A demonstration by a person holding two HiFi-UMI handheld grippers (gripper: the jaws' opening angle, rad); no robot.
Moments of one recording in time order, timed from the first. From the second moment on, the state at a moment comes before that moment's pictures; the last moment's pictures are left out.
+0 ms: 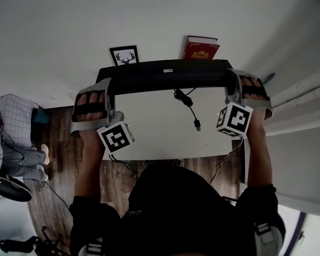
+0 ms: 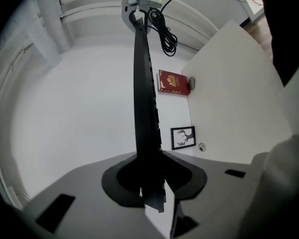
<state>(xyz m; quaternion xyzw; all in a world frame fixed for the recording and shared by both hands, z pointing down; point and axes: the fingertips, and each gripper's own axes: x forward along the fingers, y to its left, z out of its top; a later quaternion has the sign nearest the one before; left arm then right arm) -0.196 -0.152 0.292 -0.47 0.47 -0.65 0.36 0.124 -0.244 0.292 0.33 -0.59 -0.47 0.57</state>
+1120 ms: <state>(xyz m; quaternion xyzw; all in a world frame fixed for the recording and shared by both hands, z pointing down) -0.217 -0.116 0.582 -0.61 0.29 -0.72 0.15 0.108 -0.177 0.585 0.12 -0.65 -0.24 0.71</state>
